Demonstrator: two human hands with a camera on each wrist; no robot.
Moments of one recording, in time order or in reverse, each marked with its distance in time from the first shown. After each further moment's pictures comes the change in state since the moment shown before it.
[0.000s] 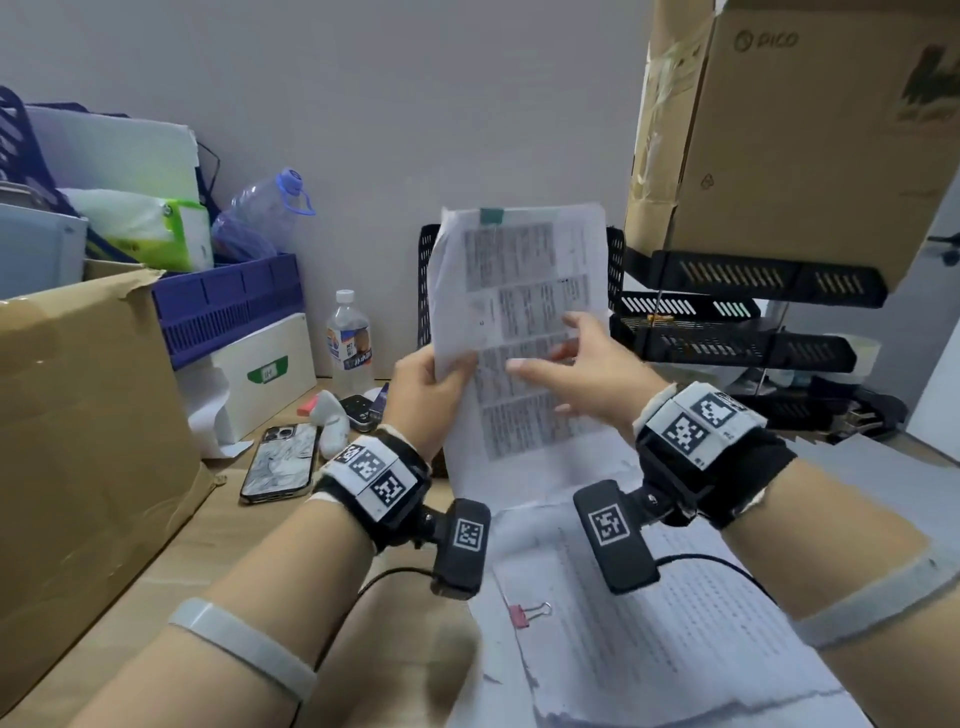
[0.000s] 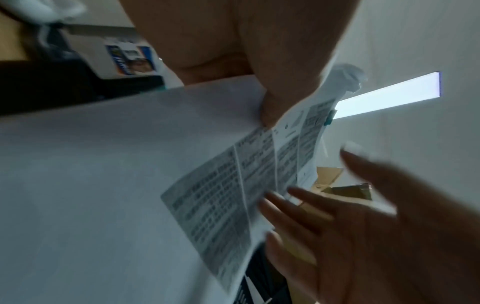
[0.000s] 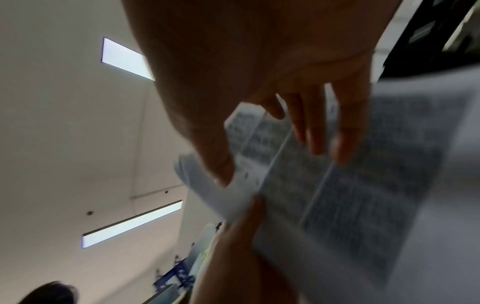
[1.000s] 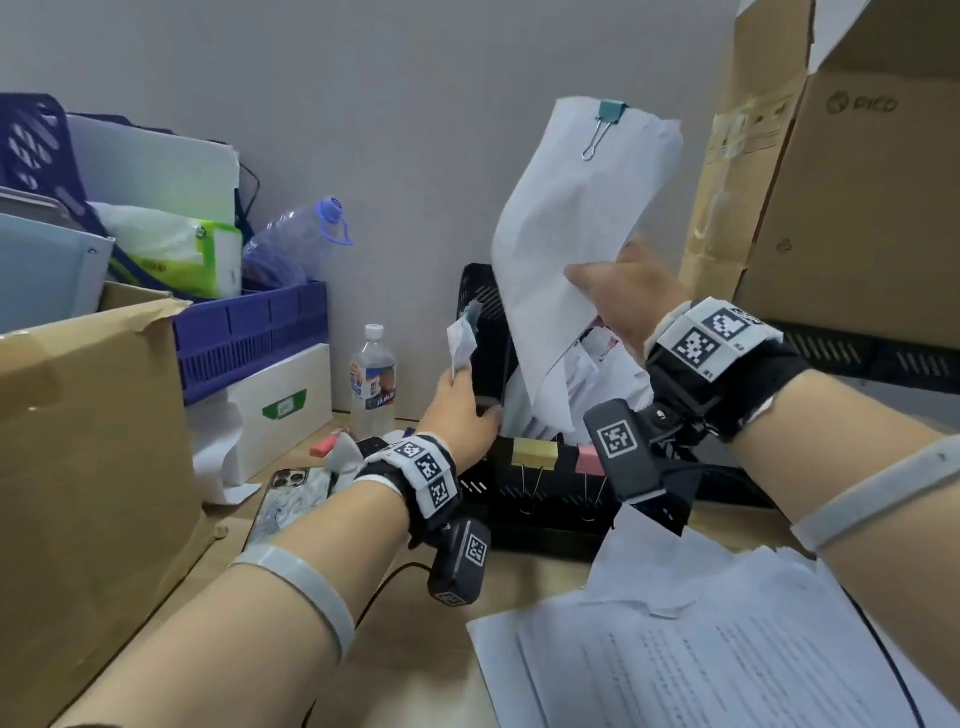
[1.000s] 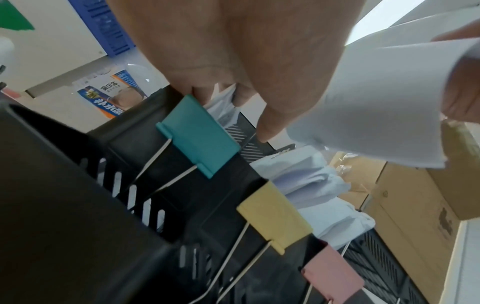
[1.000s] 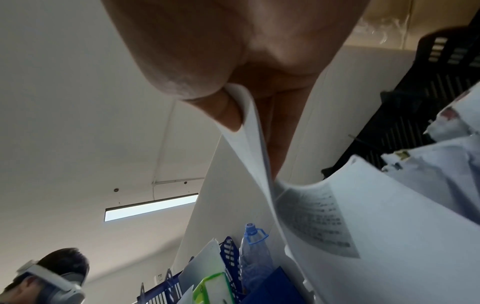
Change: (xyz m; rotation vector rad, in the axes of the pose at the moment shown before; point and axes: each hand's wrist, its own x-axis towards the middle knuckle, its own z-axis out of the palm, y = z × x) left_hand 0.095 -0.038 -0.015 0.698 -0.157 -0.103; right_hand 0.090 -0.097 0.001 0.053 0.248 -0.191
